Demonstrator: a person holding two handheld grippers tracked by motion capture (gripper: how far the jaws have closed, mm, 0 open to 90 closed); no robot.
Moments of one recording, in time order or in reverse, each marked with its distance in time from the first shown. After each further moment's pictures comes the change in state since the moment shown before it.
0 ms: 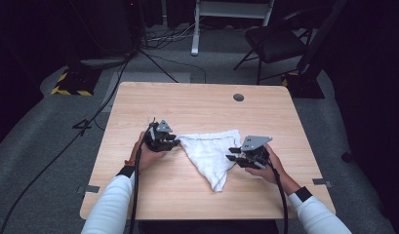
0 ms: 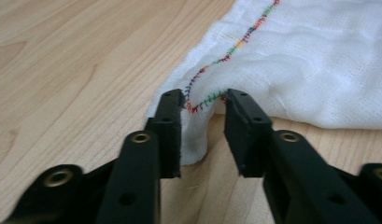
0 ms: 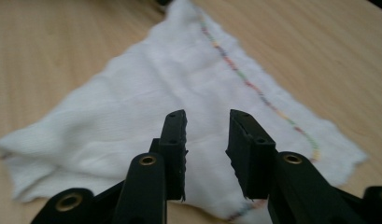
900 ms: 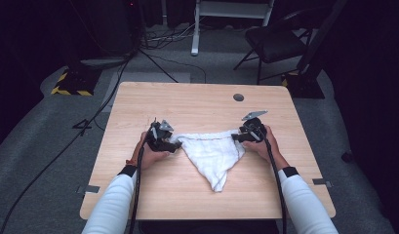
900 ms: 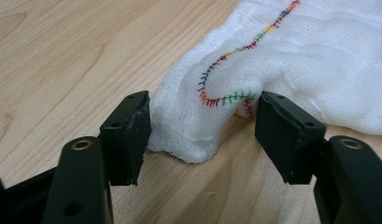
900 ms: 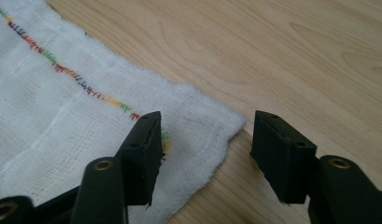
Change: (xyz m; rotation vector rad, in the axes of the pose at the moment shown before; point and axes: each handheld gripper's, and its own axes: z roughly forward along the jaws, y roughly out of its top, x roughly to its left) left arm 0.005 -0.001 0.017 0.061 0.029 -0.040; right arm -0.098 -0.016 0.059 0.169 -0.127 0.323
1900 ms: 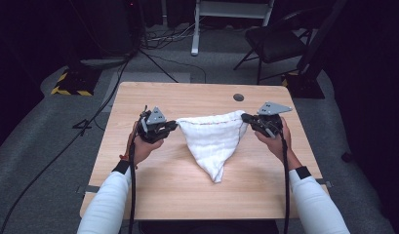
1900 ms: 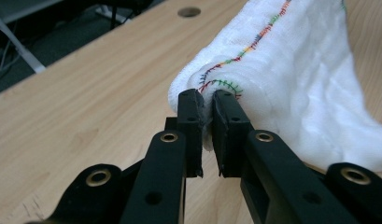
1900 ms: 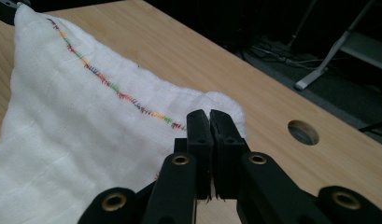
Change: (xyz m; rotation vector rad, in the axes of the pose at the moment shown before) left arm -0.015 0.038 -0.082 -0.282 0.046 0.112; right arm 0.029 0.031 -0.104 -0.346 -0.082 -0.173
